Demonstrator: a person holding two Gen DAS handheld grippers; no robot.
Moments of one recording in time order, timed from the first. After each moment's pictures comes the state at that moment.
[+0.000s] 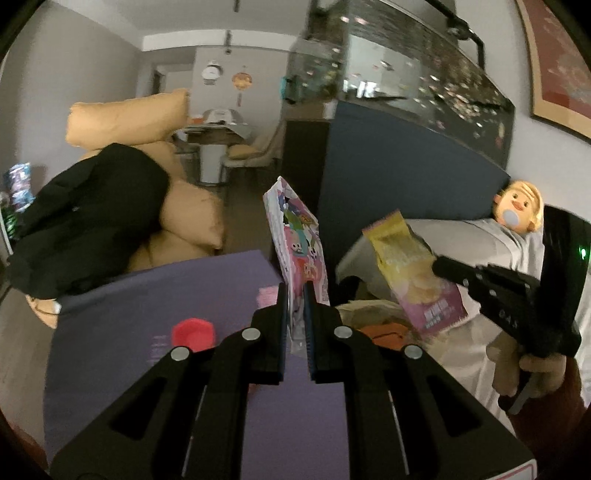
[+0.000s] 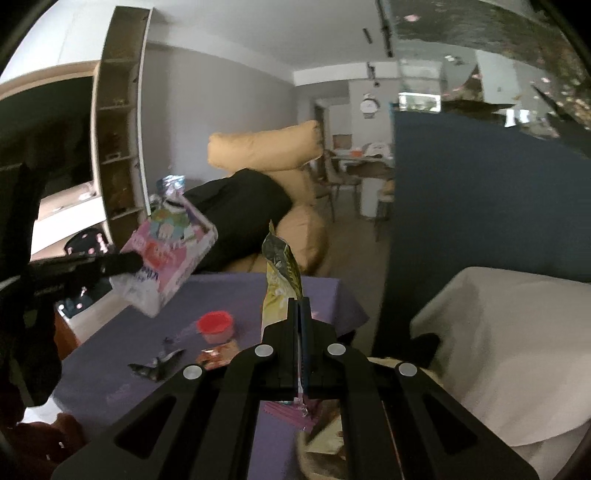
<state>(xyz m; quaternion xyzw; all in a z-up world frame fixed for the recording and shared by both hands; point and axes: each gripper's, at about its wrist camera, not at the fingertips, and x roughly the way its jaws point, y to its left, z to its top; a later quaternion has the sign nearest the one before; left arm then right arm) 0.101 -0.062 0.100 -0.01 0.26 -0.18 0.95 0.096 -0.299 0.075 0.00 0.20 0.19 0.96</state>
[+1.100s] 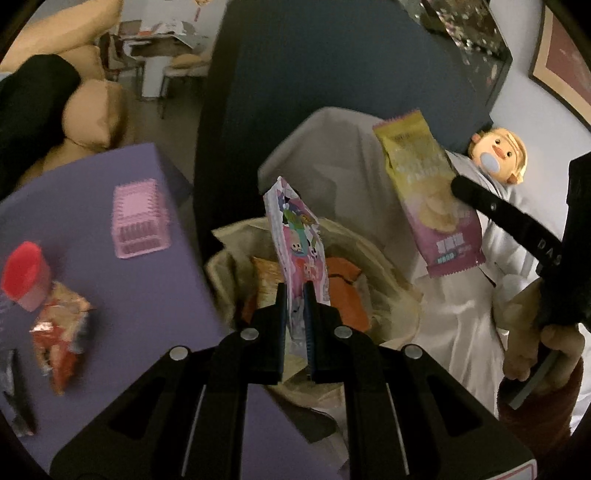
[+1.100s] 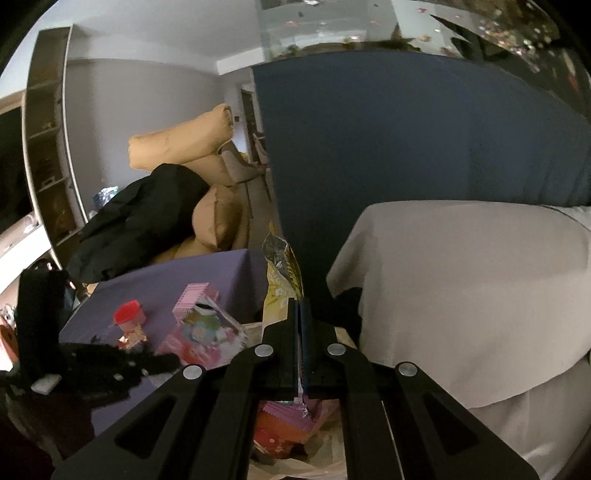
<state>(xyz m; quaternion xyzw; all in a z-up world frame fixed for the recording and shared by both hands) 0.181 -0.190 -0.027 -0.05 0.41 -0.28 0.87 0.124 -0.398 0.013 0.07 0.26 0.08 0.96</state>
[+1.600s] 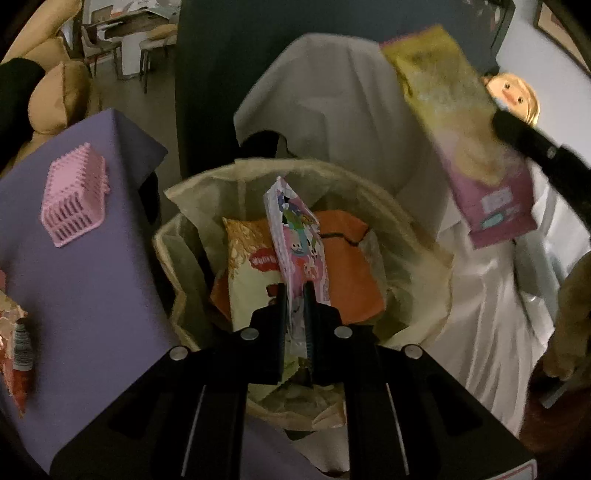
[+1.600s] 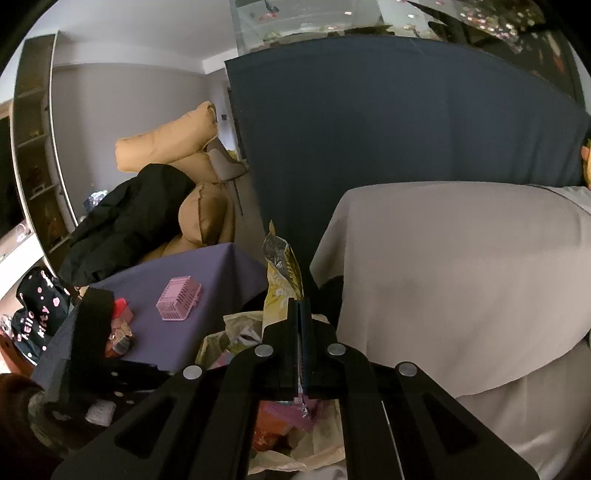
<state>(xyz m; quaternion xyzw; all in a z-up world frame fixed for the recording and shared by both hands) 0.203 -0.245 -0.080 0.02 0.48 -0.28 0.83 0.125 -0.415 0.000 0.08 0.27 0.07 0.96</state>
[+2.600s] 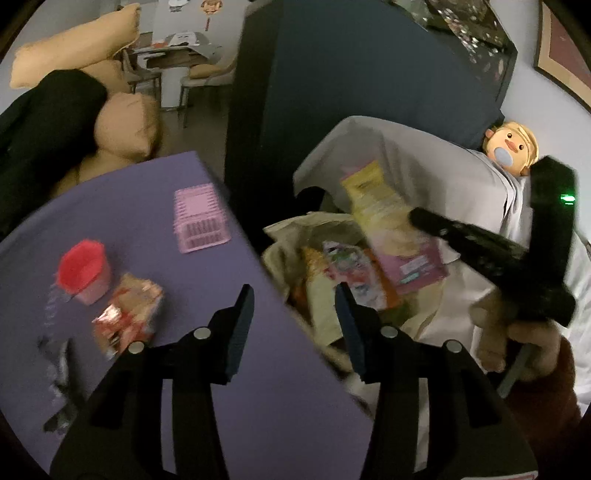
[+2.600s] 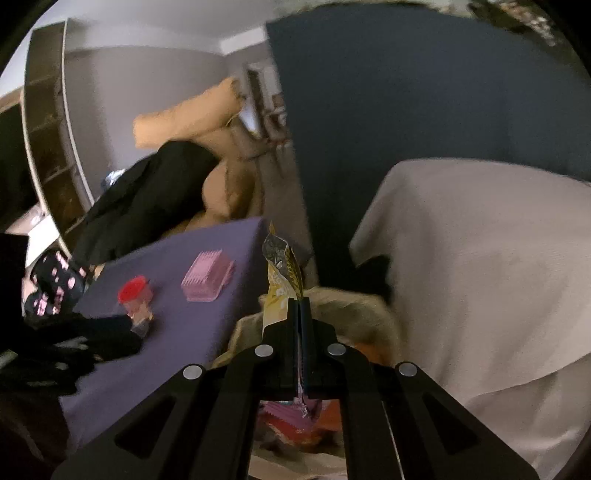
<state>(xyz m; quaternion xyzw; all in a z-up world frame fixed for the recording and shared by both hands) 0.156 -0.133 -0.006 -0.01 0.40 -0.23 0.89 0.151 -0.350 -0.032 0.07 0.32 0.13 0.94</state>
